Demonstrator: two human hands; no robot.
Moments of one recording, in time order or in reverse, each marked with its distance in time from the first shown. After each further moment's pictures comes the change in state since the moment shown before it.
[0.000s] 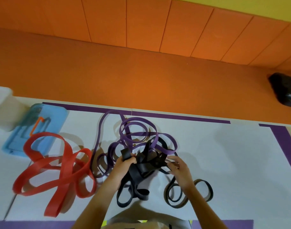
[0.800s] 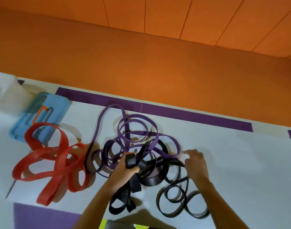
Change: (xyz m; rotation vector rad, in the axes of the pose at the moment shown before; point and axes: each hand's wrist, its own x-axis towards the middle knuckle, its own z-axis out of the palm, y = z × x) left_hand 0.014 -0.013 0.034 0.425 -0.111 0.337; right_hand 0.104 0.022 -0.078 -0.891 -0.010 -0.055
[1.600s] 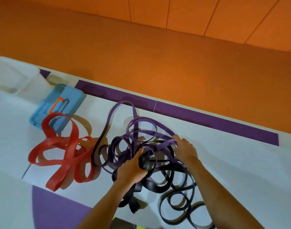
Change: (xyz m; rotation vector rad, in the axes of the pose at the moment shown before) left_hand 0.021 0.003 0.030 0.630 0.108 -0.402; right_hand 0.086 -0.066 0.015 -0.113 -0.134 -0.281
